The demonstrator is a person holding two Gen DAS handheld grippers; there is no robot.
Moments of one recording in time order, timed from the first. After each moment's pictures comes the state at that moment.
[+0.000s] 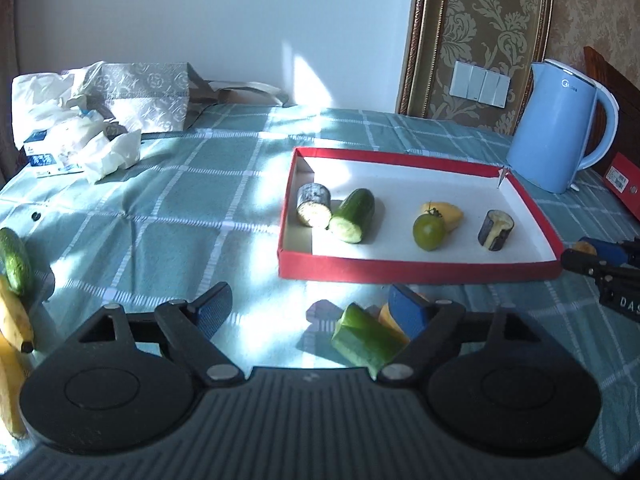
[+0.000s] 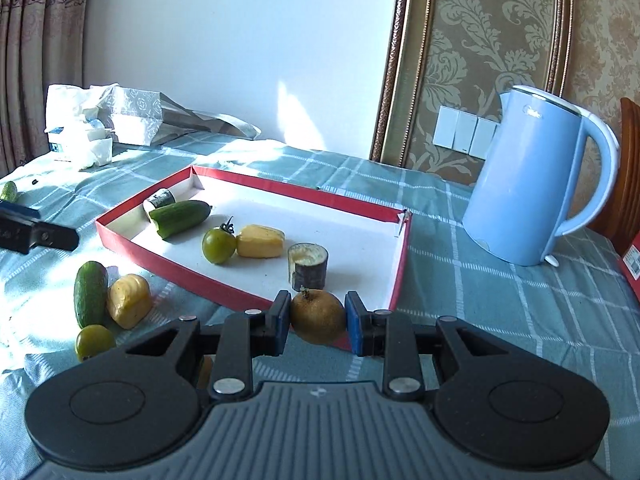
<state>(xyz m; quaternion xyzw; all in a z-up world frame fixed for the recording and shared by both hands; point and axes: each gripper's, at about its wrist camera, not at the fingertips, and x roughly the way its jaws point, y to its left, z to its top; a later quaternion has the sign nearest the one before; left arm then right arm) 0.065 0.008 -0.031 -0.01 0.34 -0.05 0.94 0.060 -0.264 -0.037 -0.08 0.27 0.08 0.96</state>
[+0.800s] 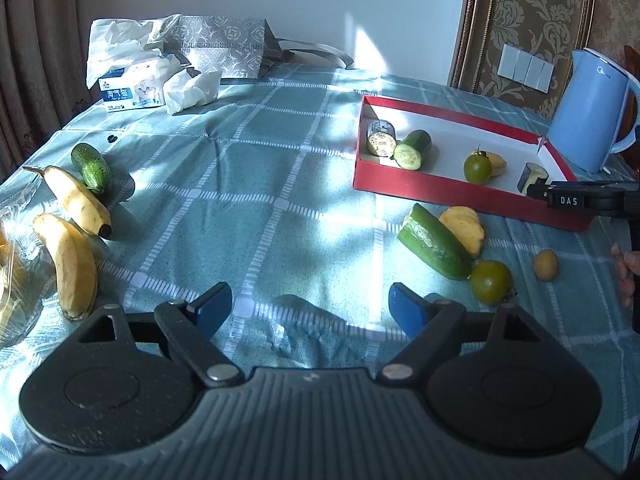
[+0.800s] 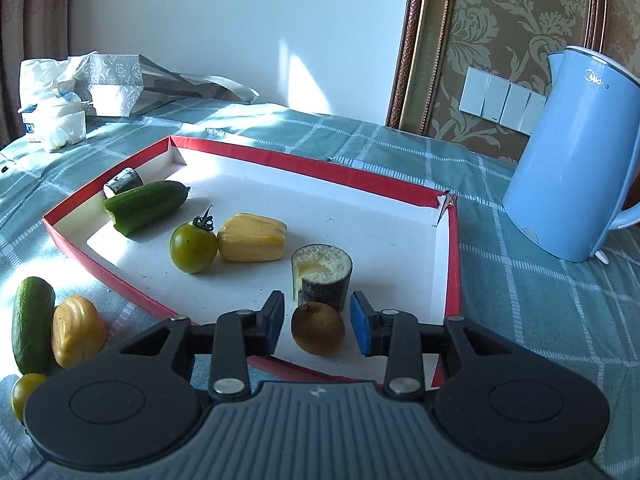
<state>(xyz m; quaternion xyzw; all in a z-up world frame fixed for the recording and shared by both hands) -0.001 0.035 -0.046 -0.03 0.37 0.01 0.93 0.134 -0.247 -0.070 -0.08 0.31 0.08 0.94</state>
